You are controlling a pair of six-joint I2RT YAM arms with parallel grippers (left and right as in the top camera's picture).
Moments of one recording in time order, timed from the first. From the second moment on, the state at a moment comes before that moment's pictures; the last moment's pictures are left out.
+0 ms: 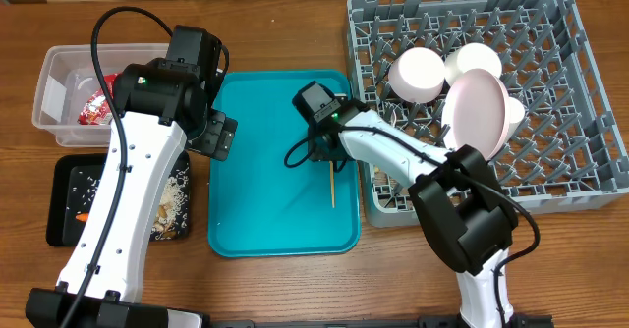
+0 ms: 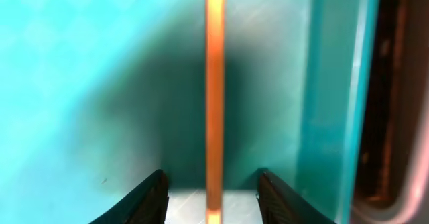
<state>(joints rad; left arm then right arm) -0.20 1.58 1.61 -1.37 -0.31 0.09 0.66 2.12 1.50 -0.72 0.13 0.61</state>
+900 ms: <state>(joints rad) -0.20 1.58 1.61 -1.37 -0.31 0.09 0.70 2.12 1.50 -0.74 0.13 0.59</state>
